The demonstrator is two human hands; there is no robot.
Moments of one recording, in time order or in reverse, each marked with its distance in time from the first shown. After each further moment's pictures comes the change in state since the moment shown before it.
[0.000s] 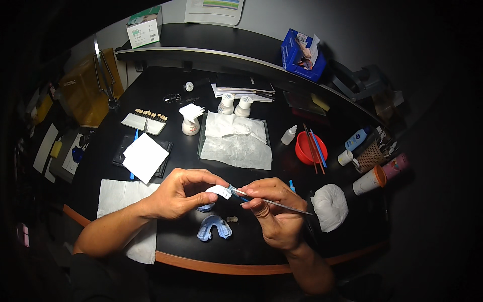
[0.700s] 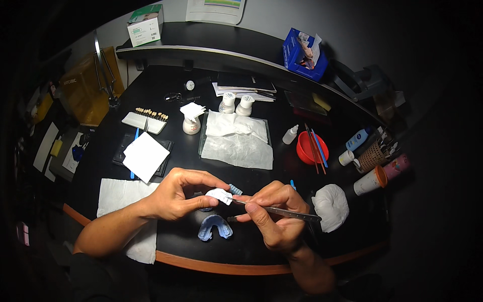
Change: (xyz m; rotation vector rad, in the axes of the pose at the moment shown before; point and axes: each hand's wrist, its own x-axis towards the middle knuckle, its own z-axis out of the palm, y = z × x) left_hand -0.001 0.007 0.002 0.065 0.007 0.082; right_hand -0.004 -0.006 0.004 0.110 0.014 -0.014
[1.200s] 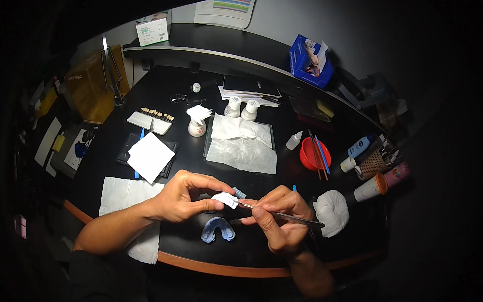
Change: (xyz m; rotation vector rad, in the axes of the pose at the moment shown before) left_hand -0.003 -0.002 0.001 -0.024 0.010 -0.002; right_hand 0.000 0.001 -0.001 0.011 0.001 0.014
